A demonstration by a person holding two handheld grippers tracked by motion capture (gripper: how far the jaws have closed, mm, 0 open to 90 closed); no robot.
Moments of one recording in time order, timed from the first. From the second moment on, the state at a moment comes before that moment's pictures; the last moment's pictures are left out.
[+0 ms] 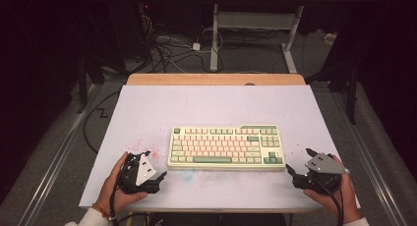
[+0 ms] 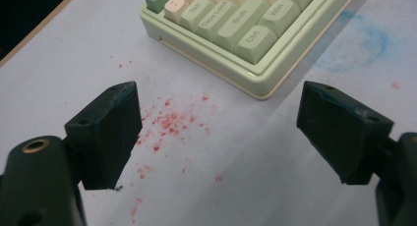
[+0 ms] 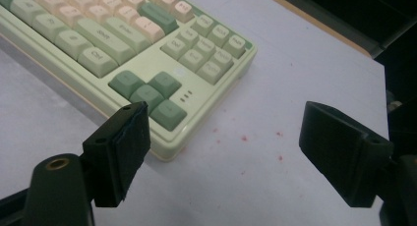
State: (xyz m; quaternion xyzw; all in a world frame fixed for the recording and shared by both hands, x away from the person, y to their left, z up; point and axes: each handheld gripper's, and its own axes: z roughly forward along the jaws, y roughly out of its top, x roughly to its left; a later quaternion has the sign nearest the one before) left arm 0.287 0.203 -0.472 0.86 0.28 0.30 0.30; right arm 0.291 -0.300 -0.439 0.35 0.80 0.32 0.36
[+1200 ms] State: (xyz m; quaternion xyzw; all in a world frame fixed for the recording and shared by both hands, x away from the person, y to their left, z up) left arm 0.280 0.206 -0.482 0.86 0.28 0.30 0.29; right arm 0.278 -0.309 -0.456 0.35 0.79 0.33 0.37
